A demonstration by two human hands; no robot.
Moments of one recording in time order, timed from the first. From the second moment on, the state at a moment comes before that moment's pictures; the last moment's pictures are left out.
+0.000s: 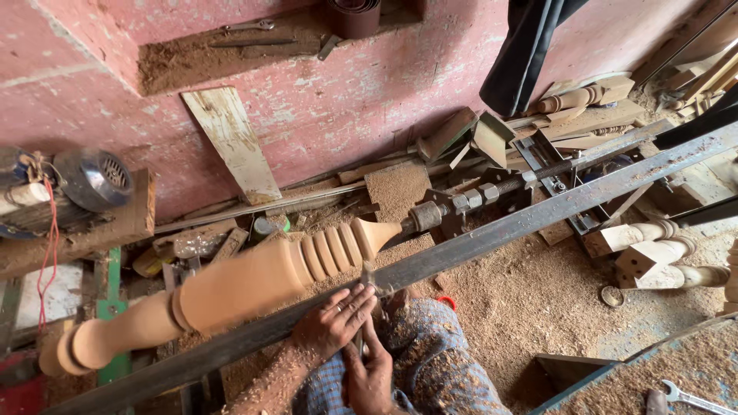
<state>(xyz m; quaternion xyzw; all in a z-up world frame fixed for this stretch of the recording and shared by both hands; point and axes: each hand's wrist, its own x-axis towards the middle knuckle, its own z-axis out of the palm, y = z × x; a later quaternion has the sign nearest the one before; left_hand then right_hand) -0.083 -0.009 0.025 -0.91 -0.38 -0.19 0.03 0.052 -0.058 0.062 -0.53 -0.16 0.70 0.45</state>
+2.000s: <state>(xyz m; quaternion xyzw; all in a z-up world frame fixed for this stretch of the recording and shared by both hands) -0.044 0.022 0.012 -0.88 -0.42 -0.20 0.02 0.198 0.013 0.064 -0.52 -0.37 0.75 0.16</state>
